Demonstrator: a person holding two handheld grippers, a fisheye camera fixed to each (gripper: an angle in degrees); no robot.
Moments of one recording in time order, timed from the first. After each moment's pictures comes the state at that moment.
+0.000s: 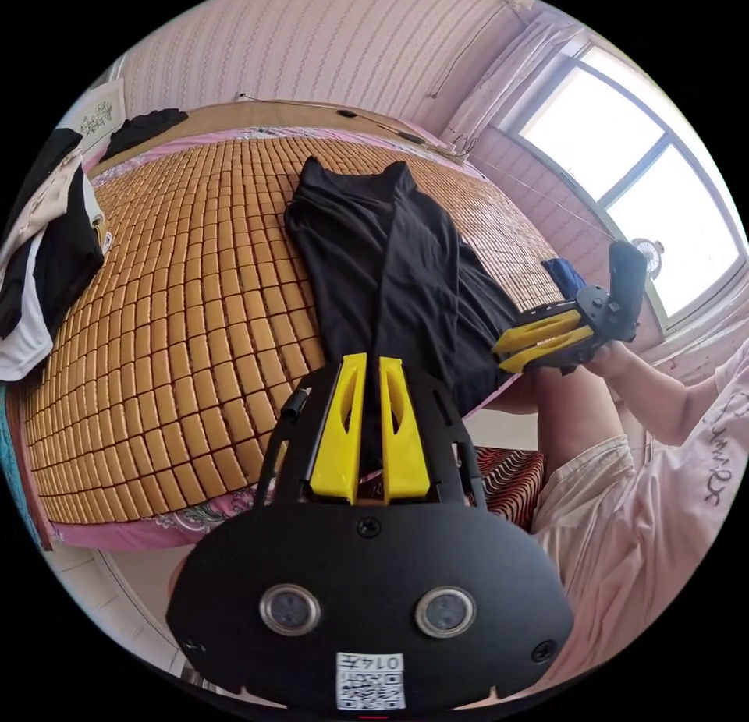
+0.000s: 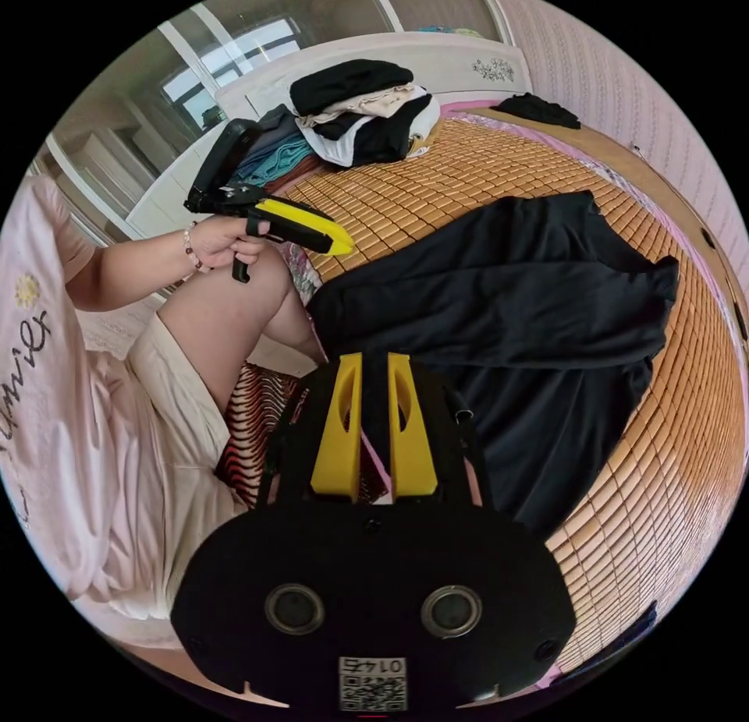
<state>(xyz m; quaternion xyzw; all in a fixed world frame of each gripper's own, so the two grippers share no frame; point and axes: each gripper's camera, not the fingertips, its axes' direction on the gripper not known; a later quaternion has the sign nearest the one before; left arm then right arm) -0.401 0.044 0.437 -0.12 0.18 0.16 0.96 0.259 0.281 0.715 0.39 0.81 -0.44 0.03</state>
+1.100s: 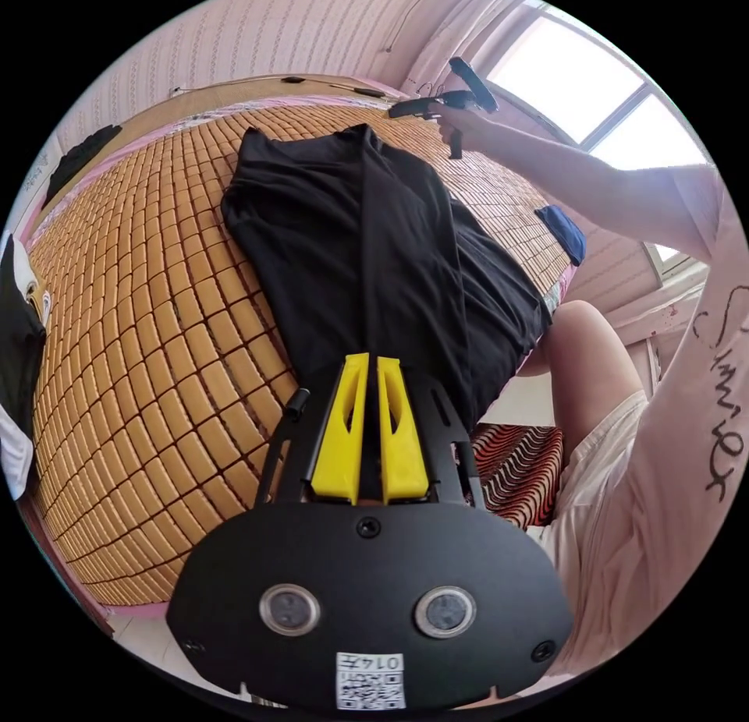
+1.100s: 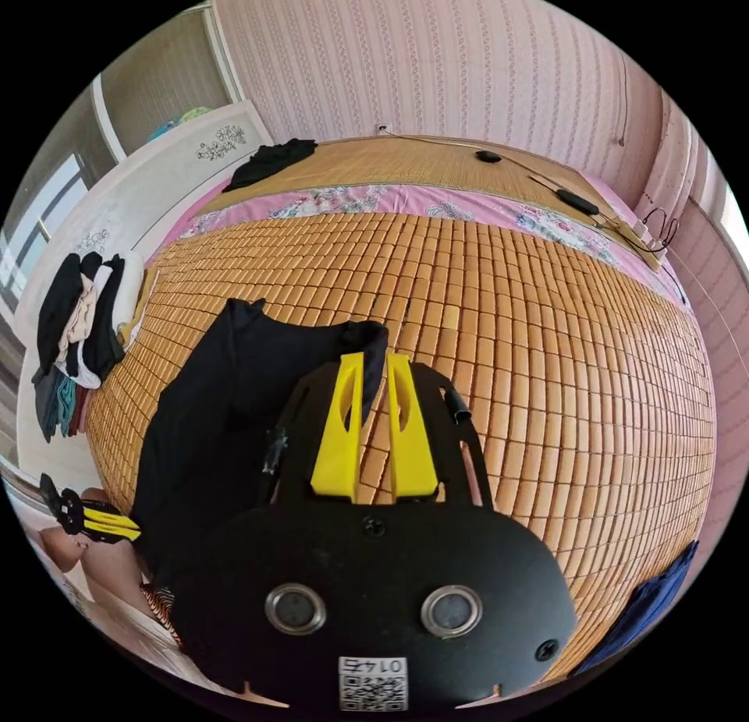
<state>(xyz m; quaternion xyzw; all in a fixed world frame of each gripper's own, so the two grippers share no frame) -0.428 -0.027 0.448 -0.18 0.19 0.24 0.93 -0.004 0.505 0.755 0.68 0.61 -0.41 -0.04</state>
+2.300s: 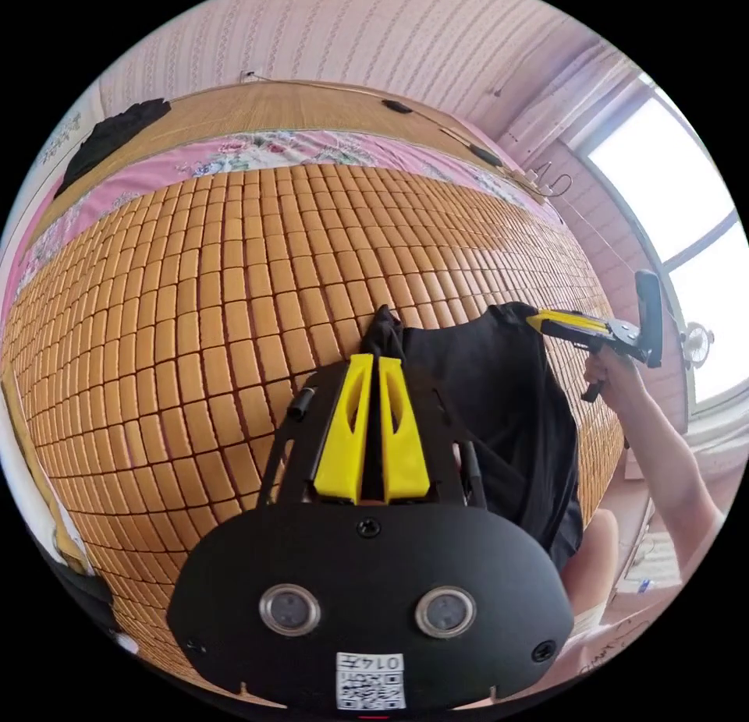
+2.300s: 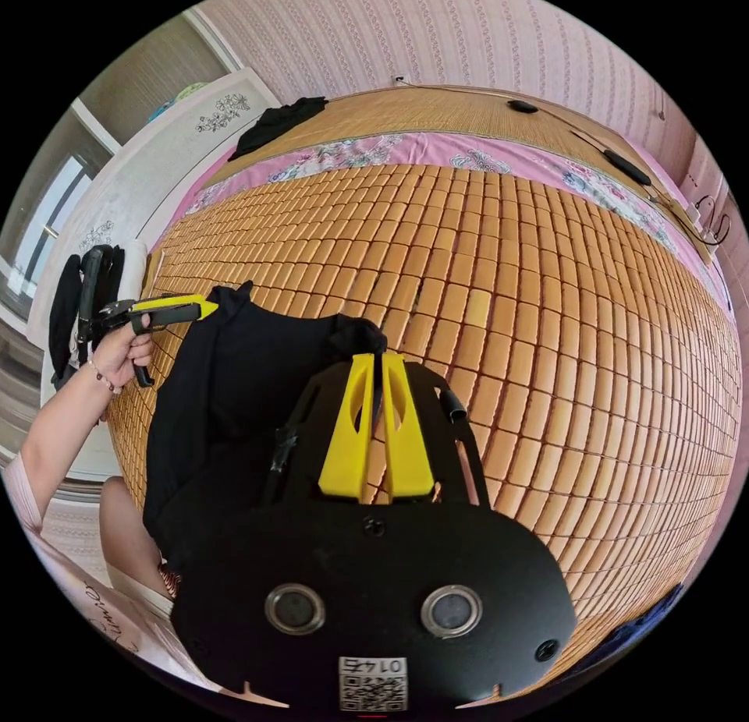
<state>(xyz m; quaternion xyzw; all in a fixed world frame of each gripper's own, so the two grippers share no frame) -0.432 -0.339 0.613 -0.16 0.15 0.11 0.97 -0.022 0.571 0.677 0.66 0.64 -0.40 0.04</state>
